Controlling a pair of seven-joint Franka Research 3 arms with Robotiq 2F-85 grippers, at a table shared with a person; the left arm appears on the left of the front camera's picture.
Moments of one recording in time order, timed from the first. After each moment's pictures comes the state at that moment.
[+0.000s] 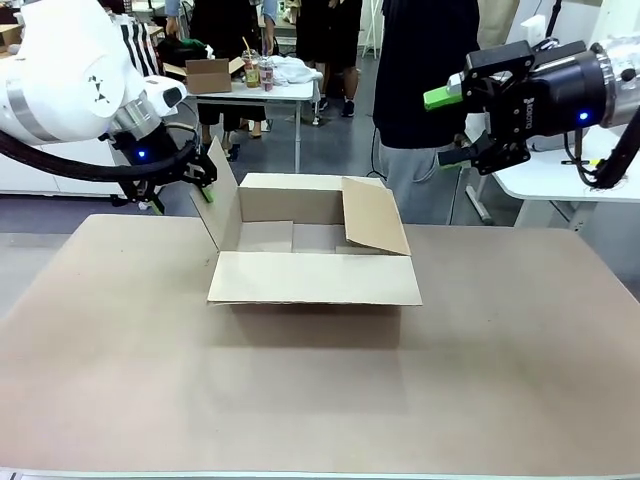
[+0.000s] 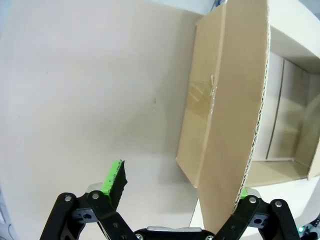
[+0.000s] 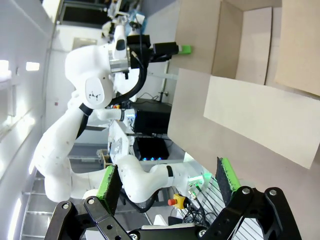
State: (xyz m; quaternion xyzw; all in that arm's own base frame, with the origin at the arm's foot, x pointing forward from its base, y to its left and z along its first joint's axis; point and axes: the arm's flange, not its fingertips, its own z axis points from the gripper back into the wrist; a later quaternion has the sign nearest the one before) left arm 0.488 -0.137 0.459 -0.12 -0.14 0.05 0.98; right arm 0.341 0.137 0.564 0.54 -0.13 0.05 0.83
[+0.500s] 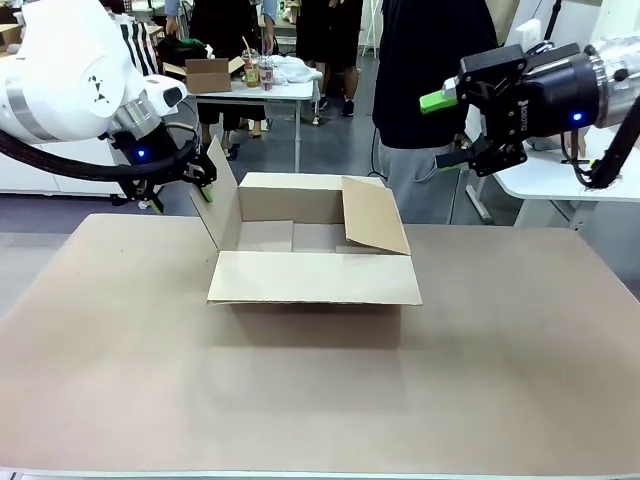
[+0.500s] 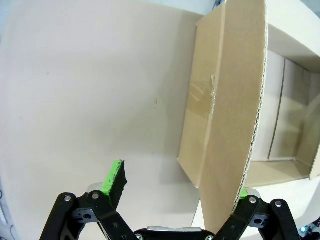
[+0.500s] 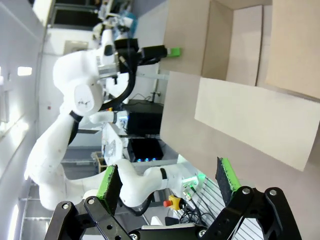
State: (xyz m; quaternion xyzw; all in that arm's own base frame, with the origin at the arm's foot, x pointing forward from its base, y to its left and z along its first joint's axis) left arm 0.488 -0.137 0.459 -0.11 -0.14 0.05 0.98; right arm 0.357 0.146 0.559 0.52 -0.12 0.04 0.85
